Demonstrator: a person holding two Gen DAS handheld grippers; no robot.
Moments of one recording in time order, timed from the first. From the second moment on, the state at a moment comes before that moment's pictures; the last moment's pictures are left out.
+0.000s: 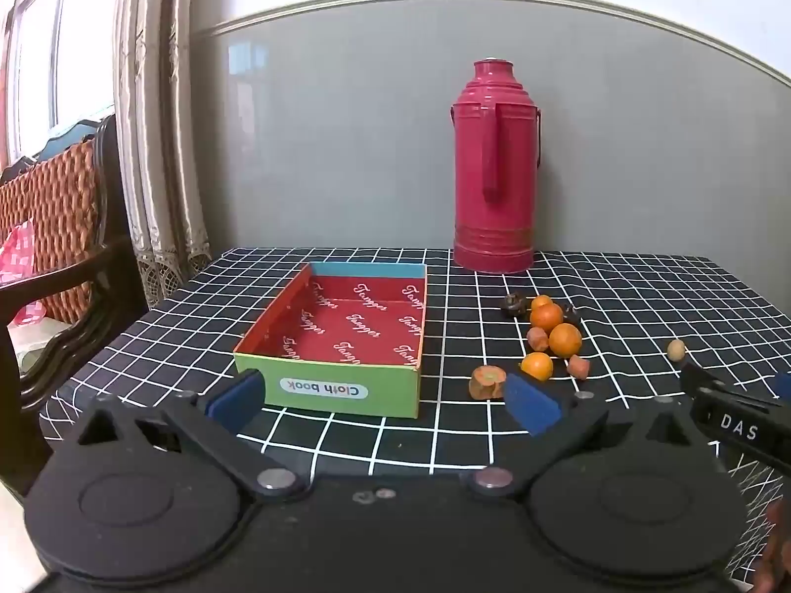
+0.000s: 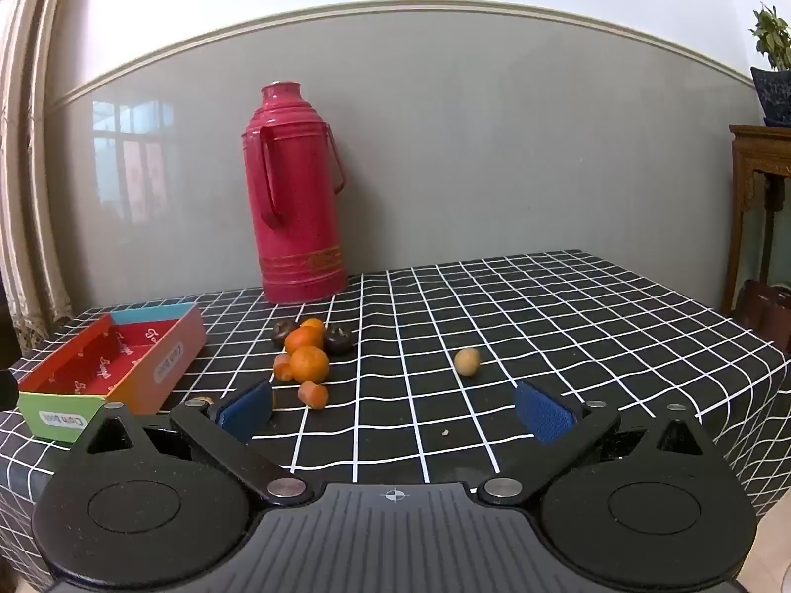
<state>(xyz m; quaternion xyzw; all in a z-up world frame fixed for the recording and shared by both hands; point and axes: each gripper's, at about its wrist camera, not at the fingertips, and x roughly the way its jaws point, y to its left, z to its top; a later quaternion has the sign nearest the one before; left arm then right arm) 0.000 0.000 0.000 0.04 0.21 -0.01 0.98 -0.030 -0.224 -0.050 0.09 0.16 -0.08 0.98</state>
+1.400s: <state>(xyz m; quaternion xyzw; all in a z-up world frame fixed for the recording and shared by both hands) 0.002 -0.016 -0.001 0.07 0.18 -0.02 0.98 -0.030 -0.229 -0.049 0.10 0.16 -0.11 0.98</state>
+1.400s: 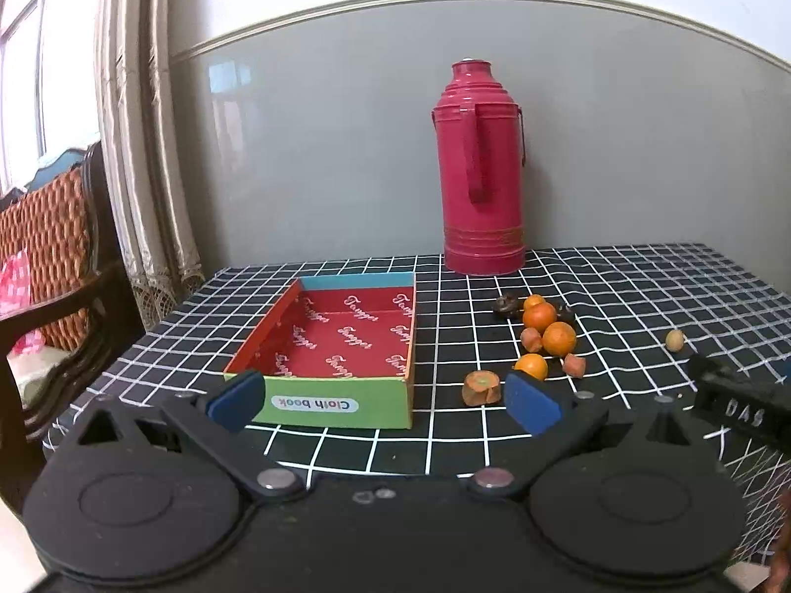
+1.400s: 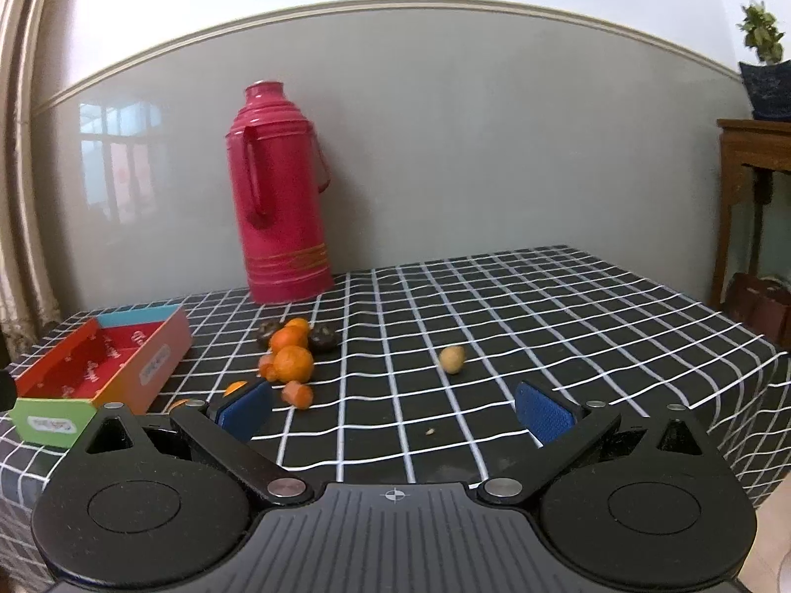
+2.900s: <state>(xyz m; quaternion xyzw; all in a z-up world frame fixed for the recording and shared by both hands) 0.133 -0.084 -0.095 0.13 0.24 -0.09 0.96 -0.028 -0.269 -0.046 0.15 0.12 -0.19 0.96</state>
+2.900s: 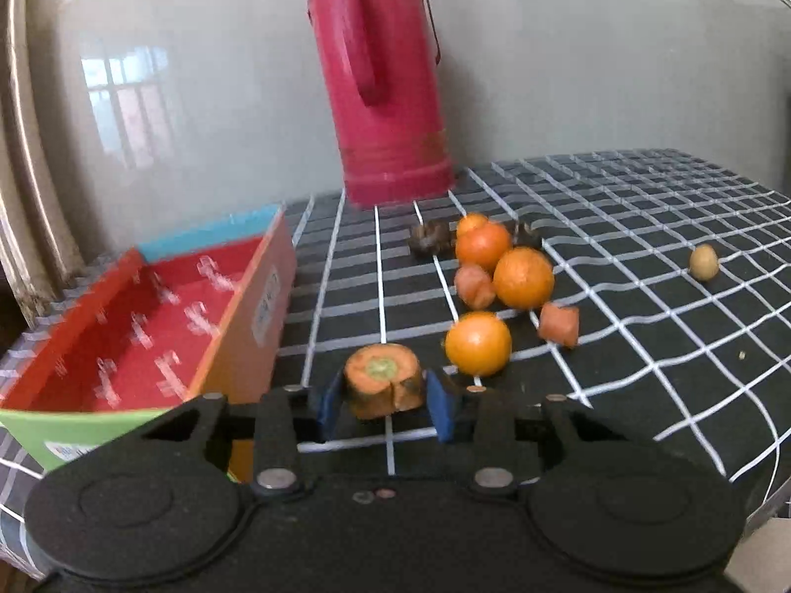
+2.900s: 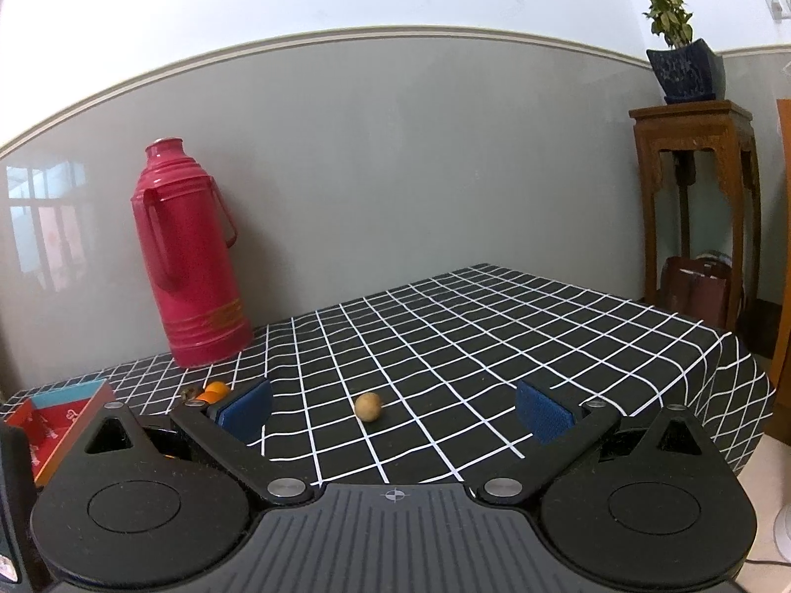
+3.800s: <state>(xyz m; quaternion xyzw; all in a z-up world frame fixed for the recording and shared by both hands) 0.160 0.026 -0.046 0.06 0.26 0.10 0.96 0.009 -0.242 -0.057 0.13 0.17 -0.14 0.97</state>
